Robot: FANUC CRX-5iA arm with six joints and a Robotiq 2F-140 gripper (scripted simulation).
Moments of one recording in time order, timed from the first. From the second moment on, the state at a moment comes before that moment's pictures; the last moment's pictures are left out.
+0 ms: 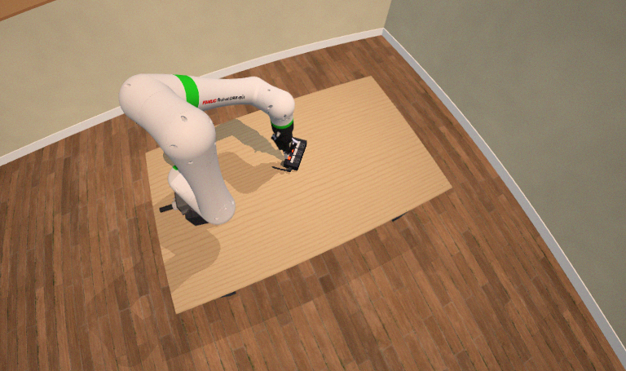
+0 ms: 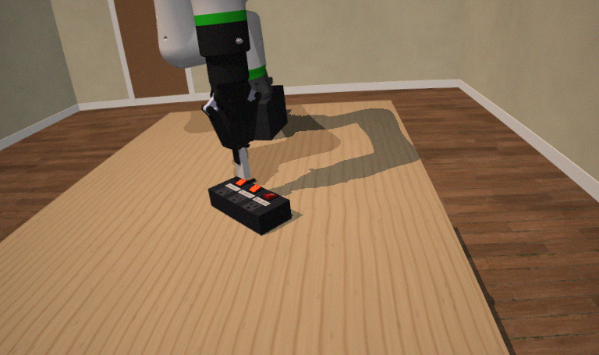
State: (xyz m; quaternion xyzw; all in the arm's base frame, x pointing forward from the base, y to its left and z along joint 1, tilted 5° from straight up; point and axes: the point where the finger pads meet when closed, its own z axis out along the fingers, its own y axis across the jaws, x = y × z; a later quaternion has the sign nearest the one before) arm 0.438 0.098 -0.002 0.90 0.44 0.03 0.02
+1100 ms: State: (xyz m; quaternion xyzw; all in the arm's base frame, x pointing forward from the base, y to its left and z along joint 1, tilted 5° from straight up) arm 0.438 0.098 -0.005 0.90 0.44 0.03 0.02
